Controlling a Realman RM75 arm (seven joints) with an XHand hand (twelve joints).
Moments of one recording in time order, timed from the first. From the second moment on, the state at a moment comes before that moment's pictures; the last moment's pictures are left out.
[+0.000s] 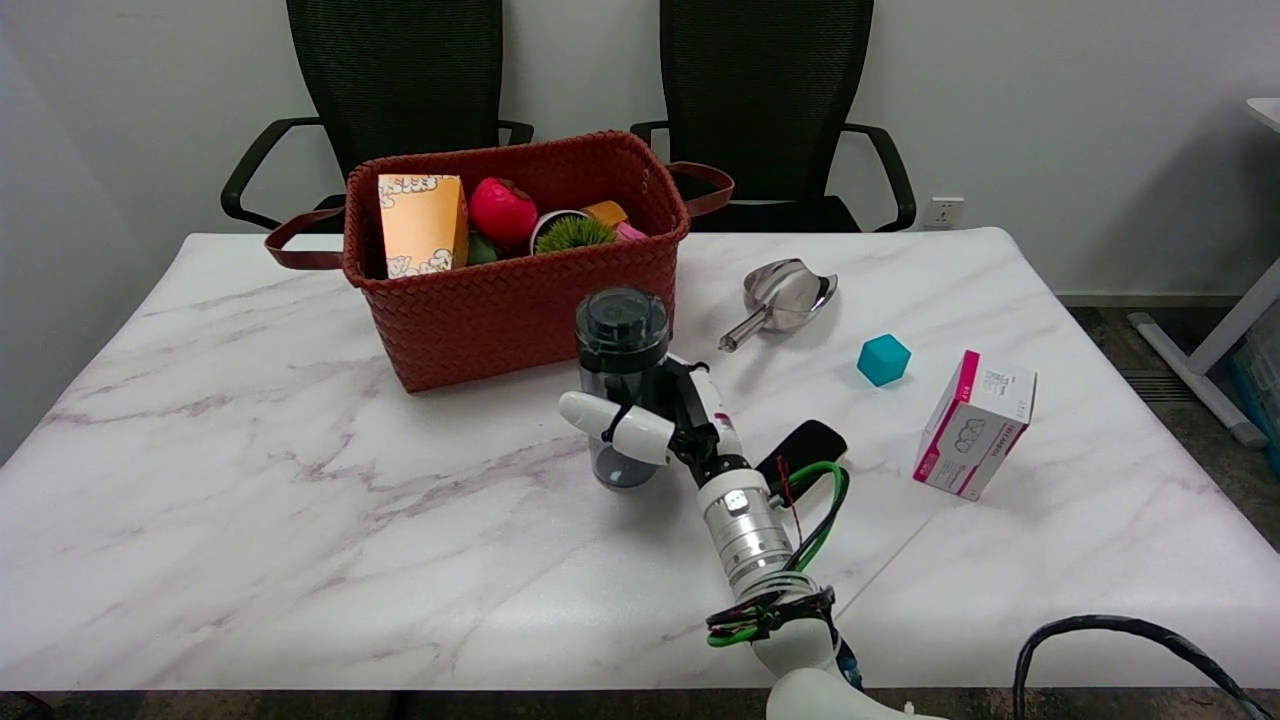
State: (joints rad) arm 0.06 -1.37 -2.32 1.30 1.40 0.88 0.40
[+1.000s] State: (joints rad) arm 0.07 -1.37 -2.31 1.34 1.33 0.96 0.41
